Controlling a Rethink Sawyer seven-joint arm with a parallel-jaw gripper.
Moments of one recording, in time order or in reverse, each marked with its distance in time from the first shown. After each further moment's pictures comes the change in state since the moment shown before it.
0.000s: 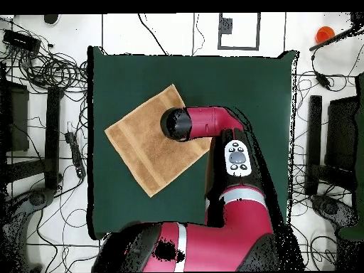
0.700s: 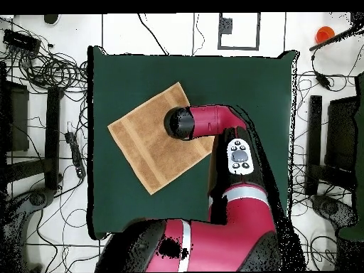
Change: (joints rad) arm -0.009 0.016 0.004 -0.028 -0.049 0.000 0.000
